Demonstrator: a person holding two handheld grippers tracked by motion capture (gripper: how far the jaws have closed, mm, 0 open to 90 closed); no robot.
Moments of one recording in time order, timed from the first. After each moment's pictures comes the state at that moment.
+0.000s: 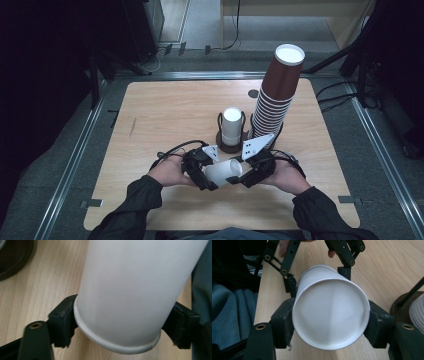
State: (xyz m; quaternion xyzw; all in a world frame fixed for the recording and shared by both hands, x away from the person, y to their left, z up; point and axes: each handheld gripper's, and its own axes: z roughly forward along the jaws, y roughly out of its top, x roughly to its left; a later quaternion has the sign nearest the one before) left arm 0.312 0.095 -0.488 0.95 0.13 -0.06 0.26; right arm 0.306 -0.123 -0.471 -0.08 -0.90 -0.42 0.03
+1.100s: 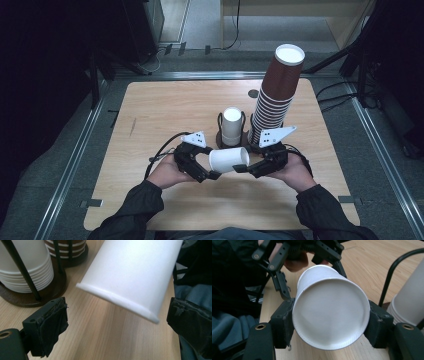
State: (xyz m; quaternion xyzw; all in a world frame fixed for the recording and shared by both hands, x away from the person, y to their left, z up) left arm 0.311 0.120 -0.472 0.88 0.20 -0.04 0.43; right arm 0.316 -0.153 -0.456 -0.13 -0.85 -0.51 0.03
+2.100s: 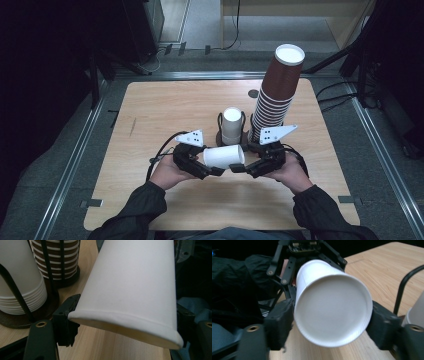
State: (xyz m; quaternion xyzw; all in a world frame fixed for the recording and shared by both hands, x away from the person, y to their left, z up) left arm 0.308 0.124 -0.463 0.85 0.18 -0.05 0.49; right arm 0.315 -0.147 -0.452 -0.14 -0.82 -0.55 0.06
